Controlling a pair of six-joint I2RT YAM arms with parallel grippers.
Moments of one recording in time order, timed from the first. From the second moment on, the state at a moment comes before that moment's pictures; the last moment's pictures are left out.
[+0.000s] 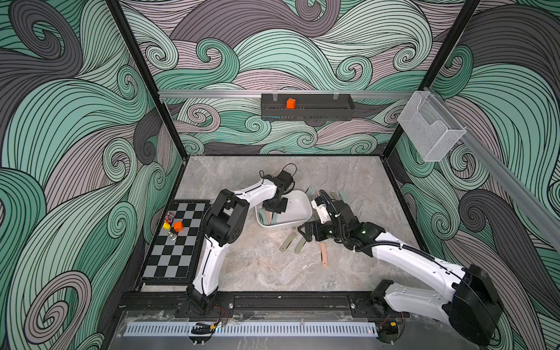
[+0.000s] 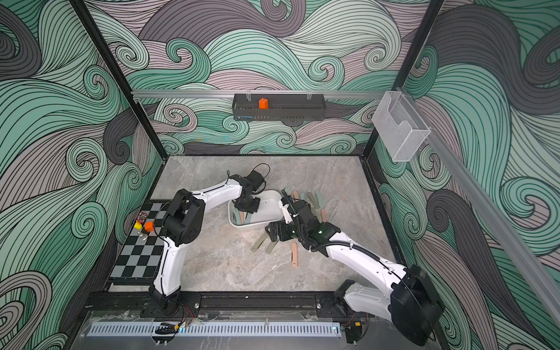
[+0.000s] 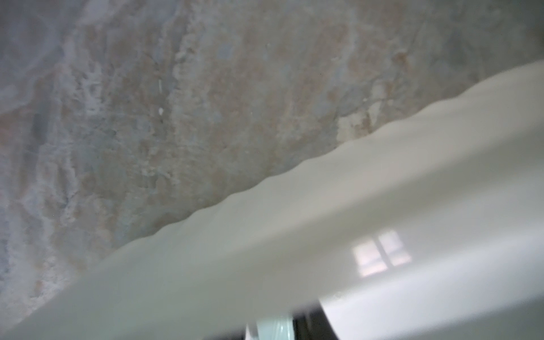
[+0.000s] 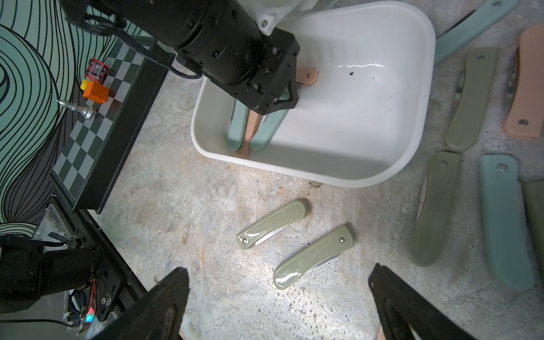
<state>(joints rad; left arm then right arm) -0.60 2.20 1.70 -0.91 -0.09 -0.33 0.69 1.16 0.72 -0.35 -0.14 0.45</state>
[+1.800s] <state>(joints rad) -0.77 1.63 1.28 -1.12 -0.05 -0.31 0.69 1.03 0.69 -0.40 -0.14 0.48</state>
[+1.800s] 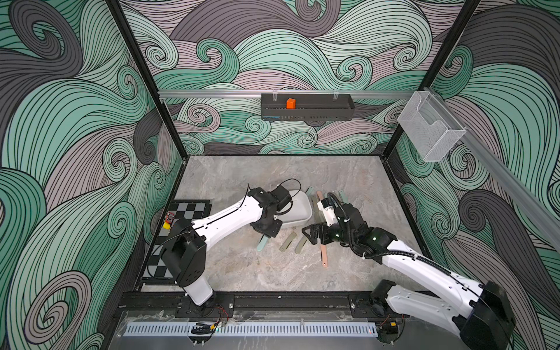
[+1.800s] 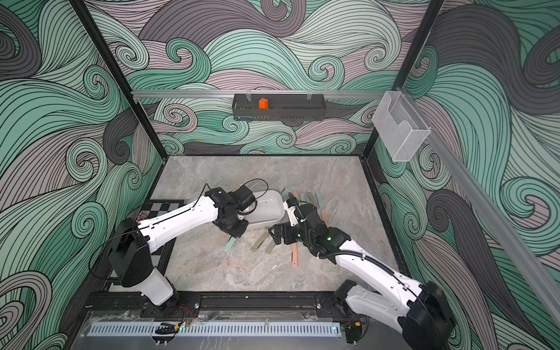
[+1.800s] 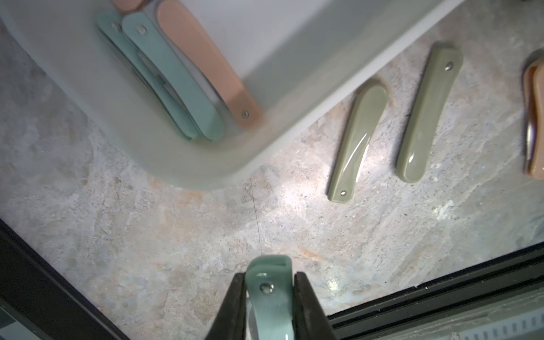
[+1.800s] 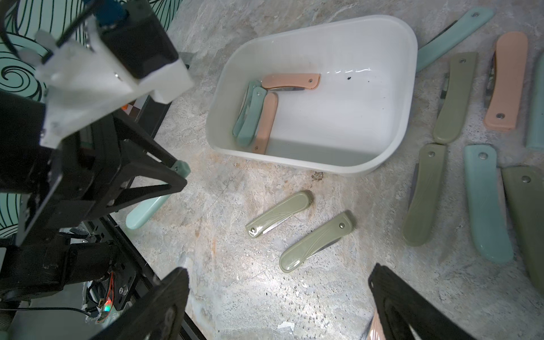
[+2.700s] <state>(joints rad) -0.82 1.64 1.14 -0.92 -0.07 -0.40 0.70 1.07 0.68 -0.39 -0.17 0.46</state>
